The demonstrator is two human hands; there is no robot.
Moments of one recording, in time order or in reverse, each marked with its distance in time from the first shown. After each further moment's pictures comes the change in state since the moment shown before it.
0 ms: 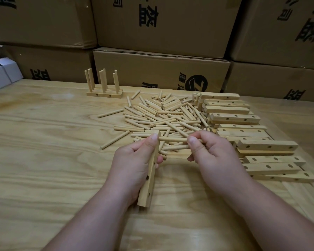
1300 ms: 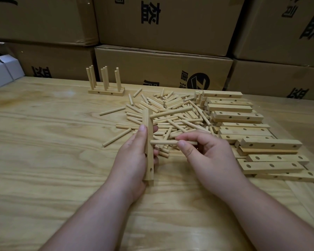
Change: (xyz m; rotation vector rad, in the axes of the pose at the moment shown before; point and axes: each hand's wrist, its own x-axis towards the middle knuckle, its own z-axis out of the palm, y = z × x) left_hand 0.011 -0.005 0.002 -0.135 -0.009 -0.018; right_hand -0.002 -0.011 0.014 0.238 -0.009 0.004
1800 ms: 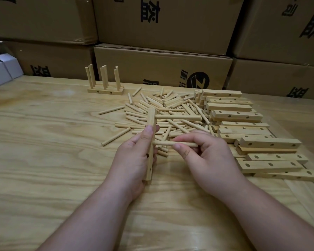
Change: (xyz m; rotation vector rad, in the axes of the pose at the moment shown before) left_hand 0.000 -0.003 -0.002 -0.022 -0.079 0.046; right_hand -0.002 -0.003 -0.001 -0.125 -0.023 -0.065
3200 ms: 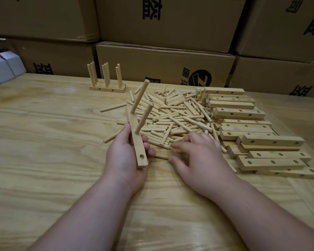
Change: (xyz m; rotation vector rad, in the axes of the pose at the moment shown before) left_hand 0.006 0.012 0.001 -0.407 0.210 -0.171; right_hand 0.000 0.023 0.014 -0.714 -0.149 -0.054
